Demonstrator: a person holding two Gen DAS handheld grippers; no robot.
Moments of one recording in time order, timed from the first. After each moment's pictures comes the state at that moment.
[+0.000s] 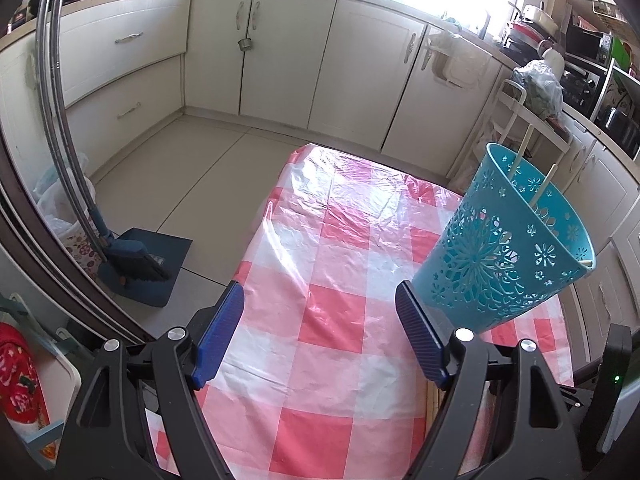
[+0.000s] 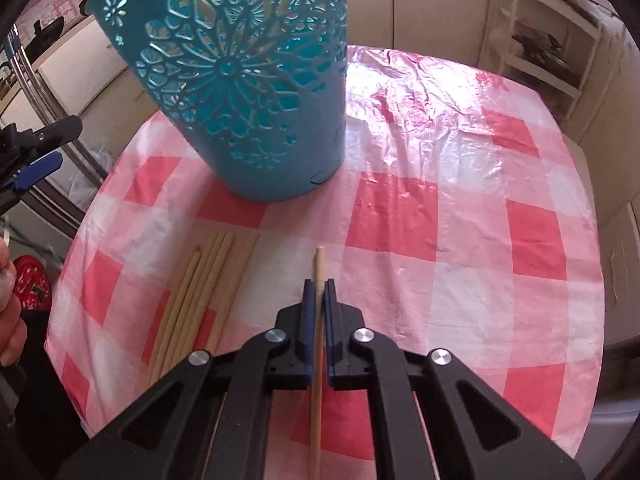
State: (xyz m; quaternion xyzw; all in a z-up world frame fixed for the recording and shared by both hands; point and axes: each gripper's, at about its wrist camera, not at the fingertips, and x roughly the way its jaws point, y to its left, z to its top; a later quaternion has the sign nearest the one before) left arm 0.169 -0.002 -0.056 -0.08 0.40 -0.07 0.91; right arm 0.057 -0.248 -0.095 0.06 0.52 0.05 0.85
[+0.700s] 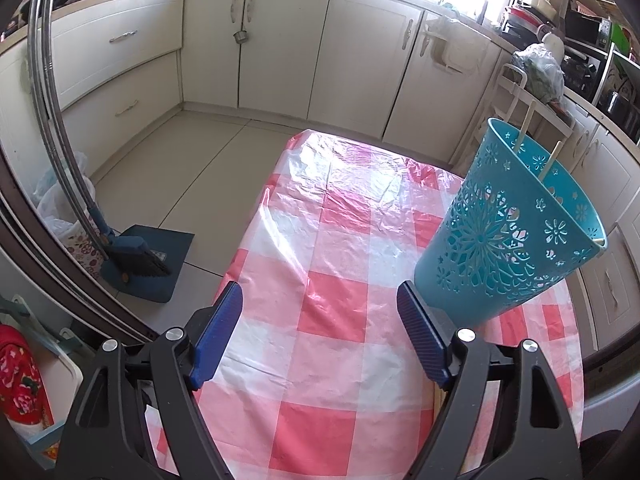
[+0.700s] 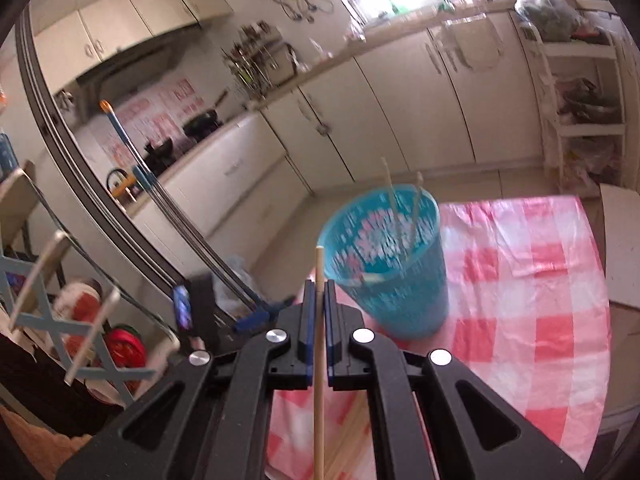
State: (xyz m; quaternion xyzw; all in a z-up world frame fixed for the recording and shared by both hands) left arm 0.171 -0.008 -0.065 -0.06 0.42 -0.07 0.90; right arm 0.023 -0.266 0.089 0.22 0.29 0.21 0.91
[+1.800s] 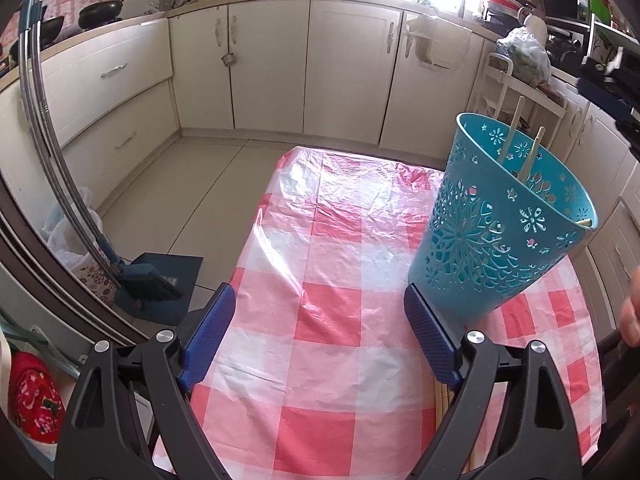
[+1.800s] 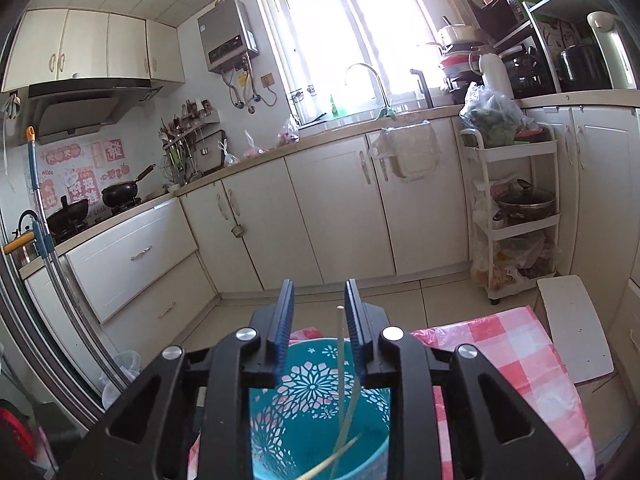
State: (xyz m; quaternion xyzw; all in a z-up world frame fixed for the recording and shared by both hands) left arm 0.163 -0.026 -0.051 -0.01 0.39 -0.07 0.92; right arm 0.087 -0.245 0.082 0.16 0.14 0.00 0.98
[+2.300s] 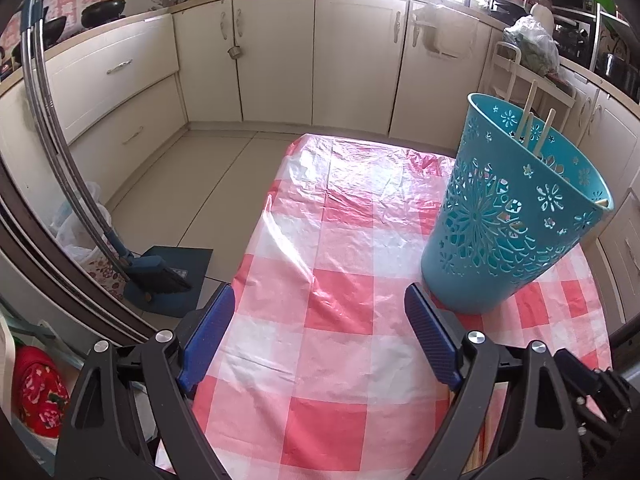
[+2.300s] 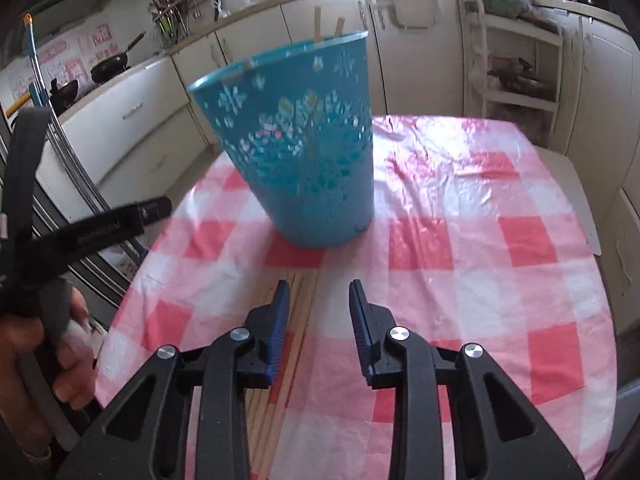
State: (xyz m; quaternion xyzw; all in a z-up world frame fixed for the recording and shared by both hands) left arm 0.161 -0.027 -0.062 0.01 0.41 -0.05 0.91; right arm 0.031 -0.213 -0.053 0.13 0.40 0.03 0.90
